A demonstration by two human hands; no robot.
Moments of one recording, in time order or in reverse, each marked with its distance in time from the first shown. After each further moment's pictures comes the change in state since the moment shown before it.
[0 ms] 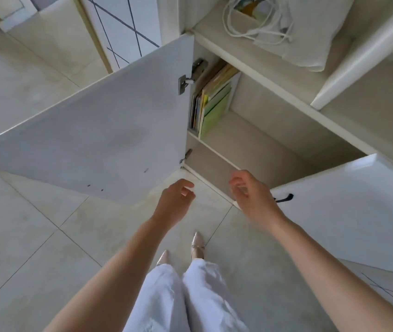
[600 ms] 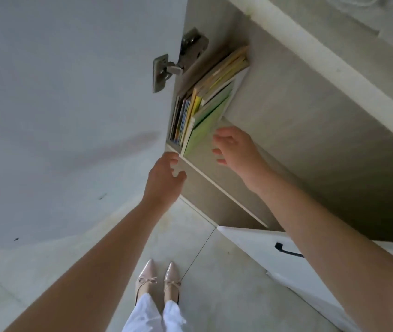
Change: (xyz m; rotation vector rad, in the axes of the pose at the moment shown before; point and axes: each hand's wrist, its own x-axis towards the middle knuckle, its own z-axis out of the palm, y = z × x) left_hand 0.214 0.001 0.039 -0.119 0.182 0.105; right_hand 0.244 0.013 0.014 0.190 0.051 0.170
